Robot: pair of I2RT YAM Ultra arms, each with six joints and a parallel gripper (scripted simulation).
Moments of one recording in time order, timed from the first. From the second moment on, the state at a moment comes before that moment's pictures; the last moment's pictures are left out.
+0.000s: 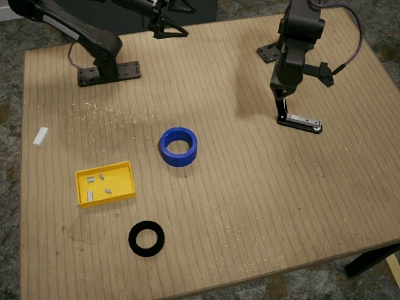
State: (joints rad) left arm -0.69 1.73 1.40 -1.26 0.02 -1.54; right arm 1.07 0.54 0.65 -0.42 -0.07 -0.05
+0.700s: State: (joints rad) left arm -0.49 1.77 1.45 -1.32 0.25 -1.33; right arm 1.07 0.54 0.65 -0.42 -0.07 -0.05
